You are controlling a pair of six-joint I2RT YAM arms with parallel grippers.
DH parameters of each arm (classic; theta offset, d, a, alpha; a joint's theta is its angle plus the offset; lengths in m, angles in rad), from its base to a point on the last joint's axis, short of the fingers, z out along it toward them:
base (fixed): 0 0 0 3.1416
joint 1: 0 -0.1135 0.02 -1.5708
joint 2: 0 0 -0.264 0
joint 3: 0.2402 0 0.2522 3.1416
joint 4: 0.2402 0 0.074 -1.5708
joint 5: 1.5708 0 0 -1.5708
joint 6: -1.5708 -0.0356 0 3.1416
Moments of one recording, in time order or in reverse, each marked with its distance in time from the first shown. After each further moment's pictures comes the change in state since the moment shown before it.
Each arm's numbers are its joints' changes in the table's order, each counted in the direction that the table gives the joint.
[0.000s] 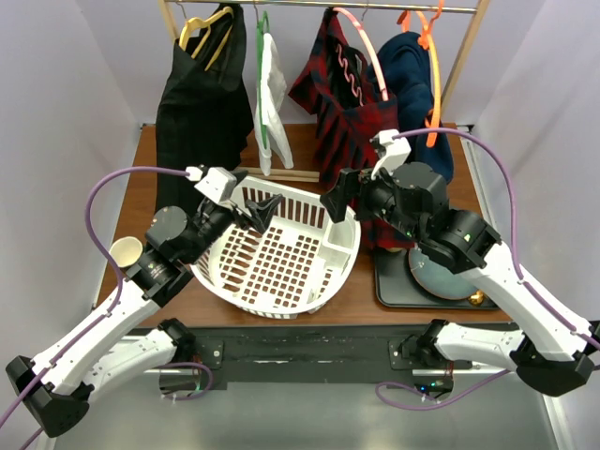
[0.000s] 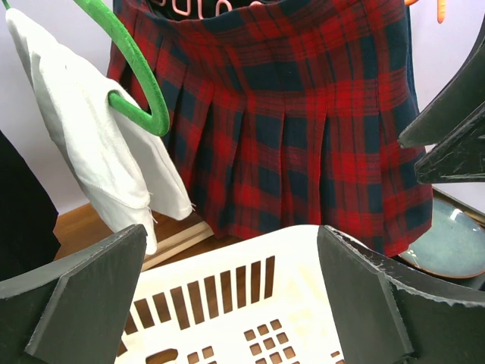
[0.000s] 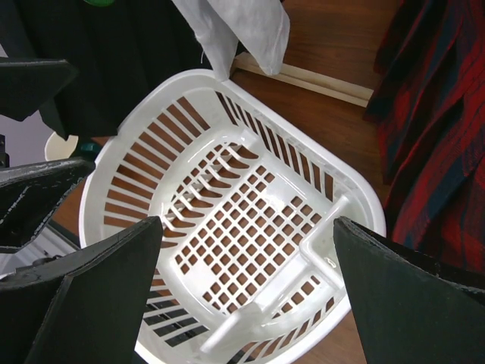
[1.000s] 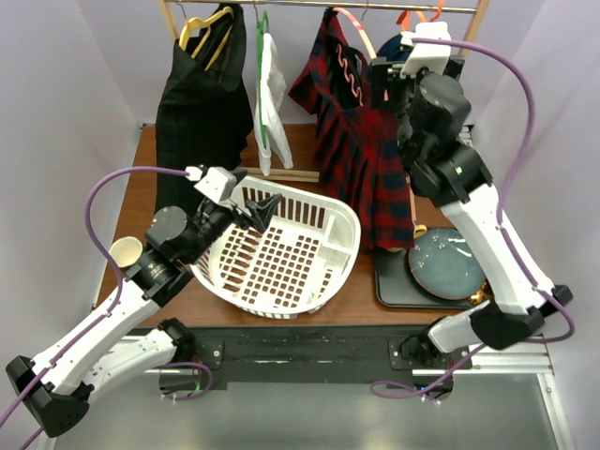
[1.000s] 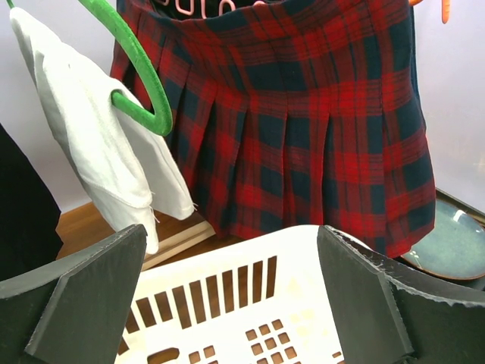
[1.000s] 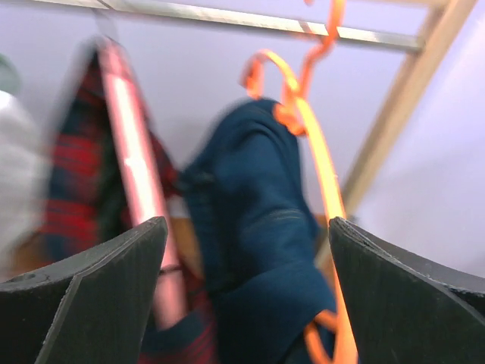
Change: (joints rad) left arm 0.000 0.000 0.000 0.001 -0.008 0.000; right arm 0.222 -0.350 0.505 -0.298 0.497 0.617
